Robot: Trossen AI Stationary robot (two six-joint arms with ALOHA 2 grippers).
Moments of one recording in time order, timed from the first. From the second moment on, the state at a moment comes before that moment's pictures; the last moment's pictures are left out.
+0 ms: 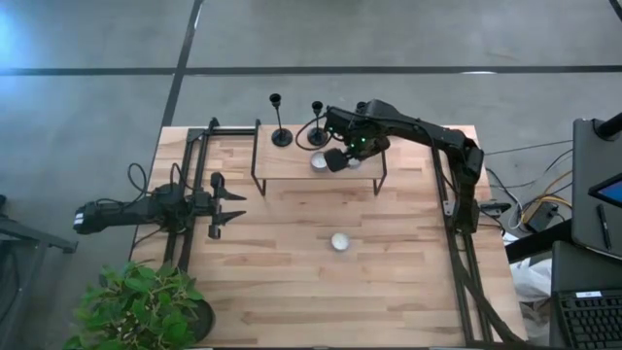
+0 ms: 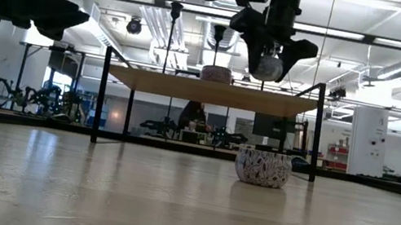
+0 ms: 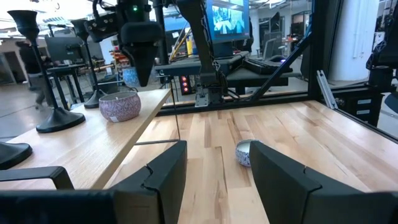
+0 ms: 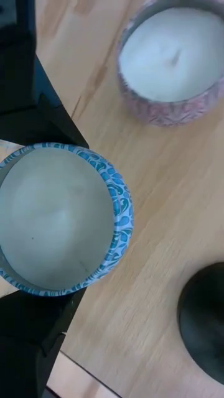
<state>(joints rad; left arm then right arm) 0.06 0.04 0.01 0.02 0.03 0.12 -0.37 1.93 1.96 -1.44 0.03 0.79</state>
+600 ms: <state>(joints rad) 0.06 0.04 0.01 0.02 0.03 0.12 -0.40 1.94 1.89 -1.39 0.02 0.84</state>
